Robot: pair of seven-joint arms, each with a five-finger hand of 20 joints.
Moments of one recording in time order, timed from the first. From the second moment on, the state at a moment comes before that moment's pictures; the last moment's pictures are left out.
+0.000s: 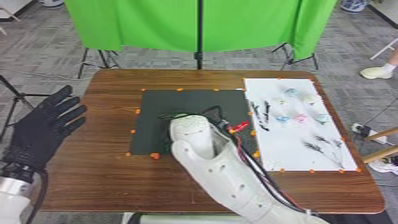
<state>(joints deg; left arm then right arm) 131.7 -60.9 -116.4 -126.8 37.9 -6.1 0.4 -64.6 -90.9 44.3 -83.8 -144.1 -39.5 31.0</state>
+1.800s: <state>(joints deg) 127.5 -59.9 -113.5 -123.3 37.1 -8.9 -4.0 -70.0 -96.1 47.3 -81.6 -147.2 -32.7 27.5</state>
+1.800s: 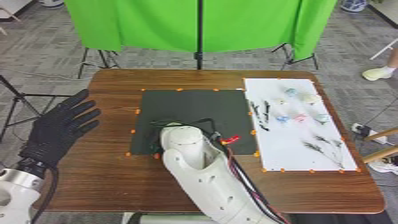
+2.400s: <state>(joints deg) 128.2 -60.5 -113.7 -123.7 37.1 -8.9 -3.9 -69.3 -95.2 47.9 -82.4 -146.2 -35.0 28.4</state>
